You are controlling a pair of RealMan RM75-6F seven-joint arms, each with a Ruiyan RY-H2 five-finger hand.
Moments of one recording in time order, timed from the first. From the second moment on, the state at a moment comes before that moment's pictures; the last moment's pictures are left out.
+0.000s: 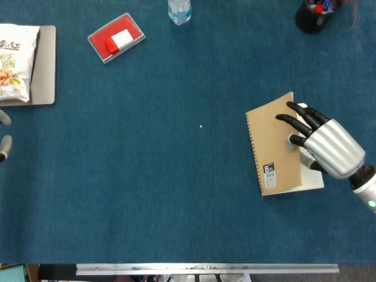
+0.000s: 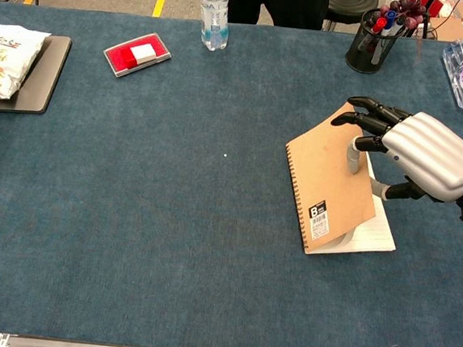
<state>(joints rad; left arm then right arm) -0.13 -1.24 -0.10 -1.59 1.42 1.50 0.12 0.43 -1.50 -0.10 -1.25 -1.83 1.40 0.02</state>
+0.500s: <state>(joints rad) -0.13 -1.24 -0.10 -1.60 1.42 1.50 0.12 0.48 -1.63 -0.07 -1.15 -1.86 1.41 0.09</state>
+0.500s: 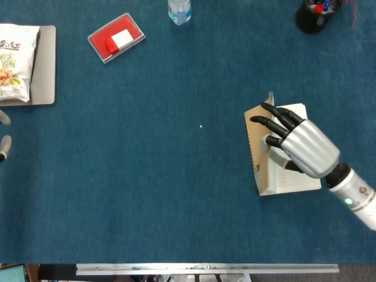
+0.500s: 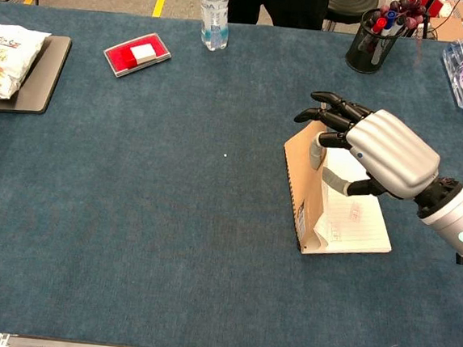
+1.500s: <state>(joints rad) -0.13 -1.23 -0.10 -1.60 1.43 1.50 0.12 0.53 -1.89 -0.03 -0.91 -1.83 1.48 0.19</state>
